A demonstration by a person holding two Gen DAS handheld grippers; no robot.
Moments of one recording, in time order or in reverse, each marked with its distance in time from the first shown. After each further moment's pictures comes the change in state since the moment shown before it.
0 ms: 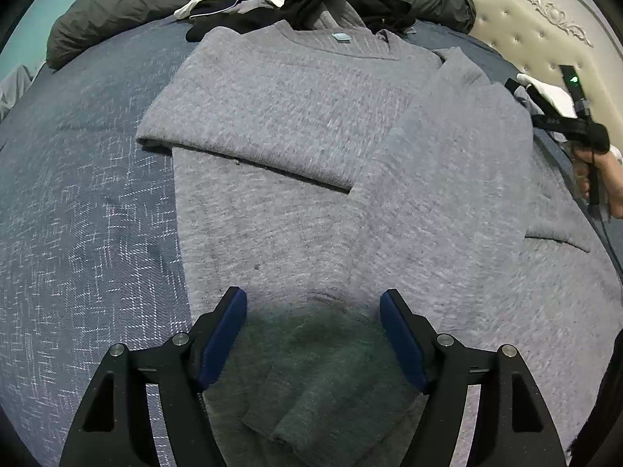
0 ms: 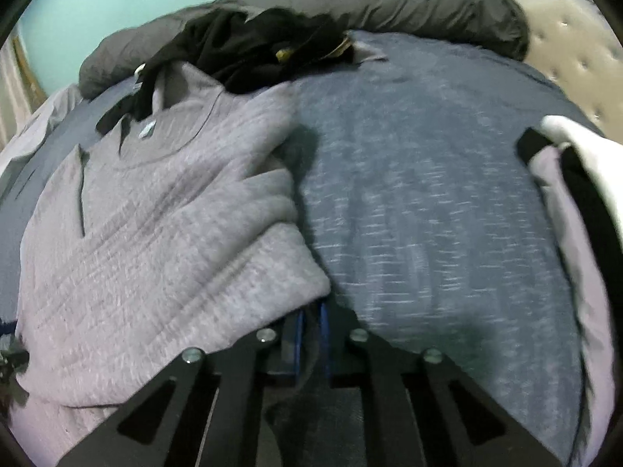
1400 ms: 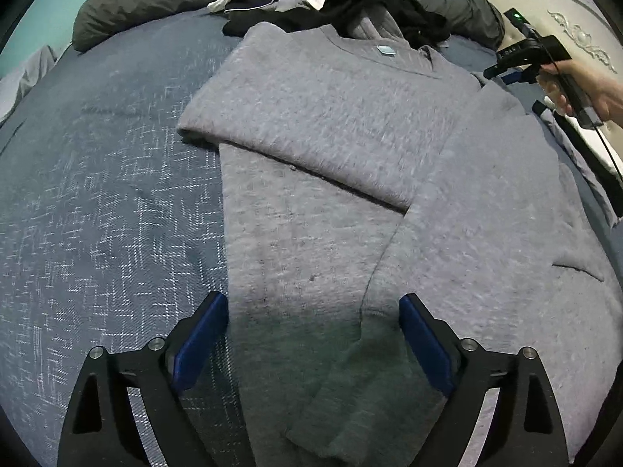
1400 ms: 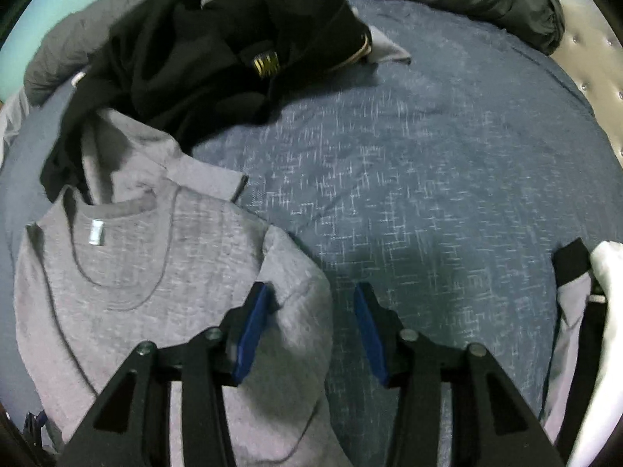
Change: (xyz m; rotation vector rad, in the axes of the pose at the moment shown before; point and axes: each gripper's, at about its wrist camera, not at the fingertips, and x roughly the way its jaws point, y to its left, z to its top) left arm 0.003 0.021 0.010 -0.083 -0.020 0.057; right arm 0.088 0.038 0.156 0.049 0.287 -0.076
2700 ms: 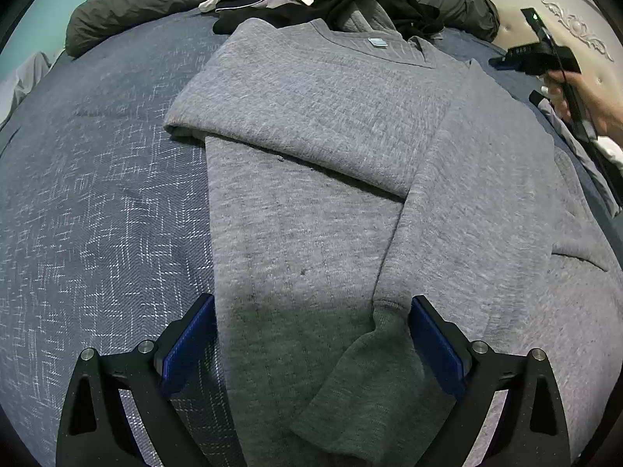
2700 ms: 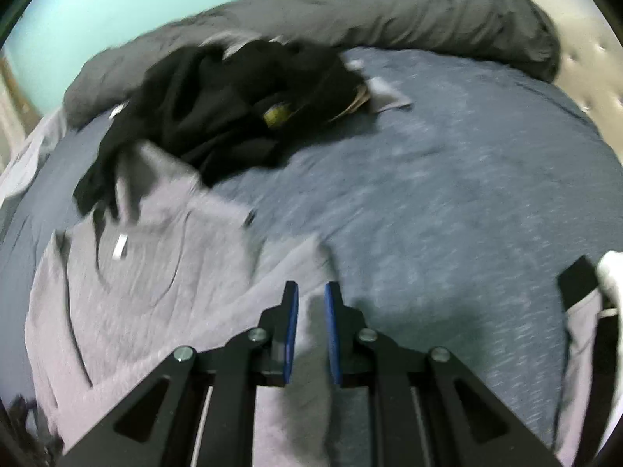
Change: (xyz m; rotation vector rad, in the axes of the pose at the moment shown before) left arm 0.005 -0.002 0.001 0.007 0.008 0.009; right arm -0.007 -0.026 -0.038 -0.054 -0.234 0.138
